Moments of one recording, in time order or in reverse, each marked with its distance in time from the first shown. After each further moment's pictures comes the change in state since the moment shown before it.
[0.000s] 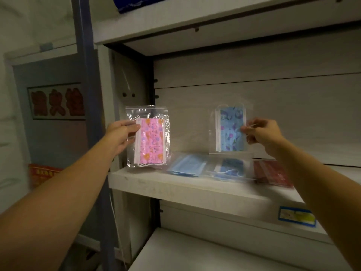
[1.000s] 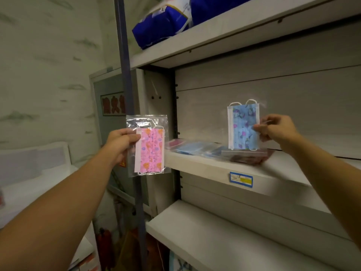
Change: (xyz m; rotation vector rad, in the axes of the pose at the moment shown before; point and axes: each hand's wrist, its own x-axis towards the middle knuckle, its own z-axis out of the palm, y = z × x) left_hand -0.265 0.054 0.029 0.278 0.320 0.020; right_hand -0.065 -0.013 -0.143 0.055 -0.230 -0.010
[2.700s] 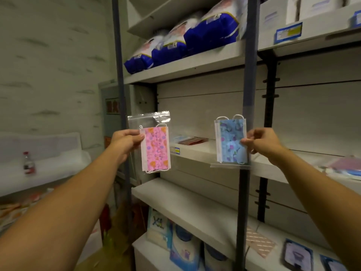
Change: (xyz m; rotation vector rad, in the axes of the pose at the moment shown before) left_hand -0.399 0.118 0.106 -0.083 0.044 0.028; right_hand -0.246 -0.050 -0.335 -0.128 -0.179 -0.033
